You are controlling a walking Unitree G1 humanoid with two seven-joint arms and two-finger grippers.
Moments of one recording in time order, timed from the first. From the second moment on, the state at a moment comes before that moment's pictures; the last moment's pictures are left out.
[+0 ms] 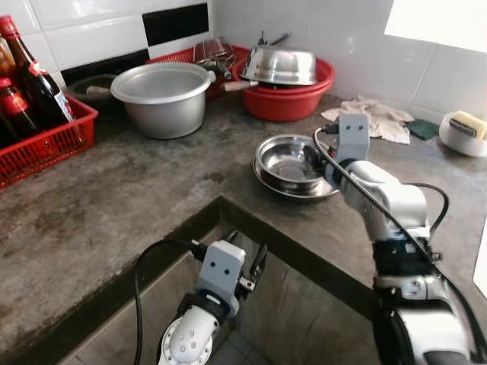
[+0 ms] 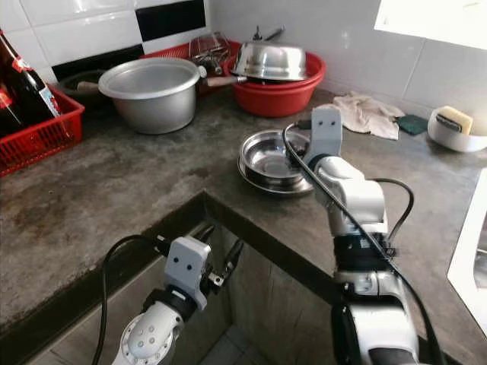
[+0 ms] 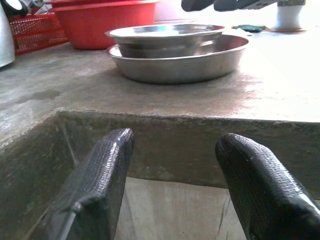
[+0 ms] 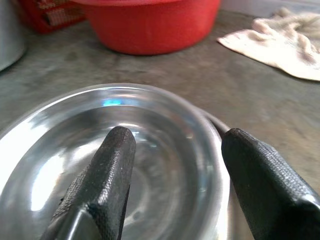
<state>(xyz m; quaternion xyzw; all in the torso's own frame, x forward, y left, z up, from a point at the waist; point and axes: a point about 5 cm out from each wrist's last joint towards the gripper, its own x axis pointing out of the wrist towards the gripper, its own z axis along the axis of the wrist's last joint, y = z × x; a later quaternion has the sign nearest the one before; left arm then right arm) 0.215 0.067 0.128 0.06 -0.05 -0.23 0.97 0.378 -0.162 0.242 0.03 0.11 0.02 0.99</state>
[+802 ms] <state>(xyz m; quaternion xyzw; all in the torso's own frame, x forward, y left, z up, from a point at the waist) 0.214 0.065 0.128 0.05 -0.05 -0.24 0.97 0.384 -0.160 0.228 0.09 0.19 0.05 0.98</state>
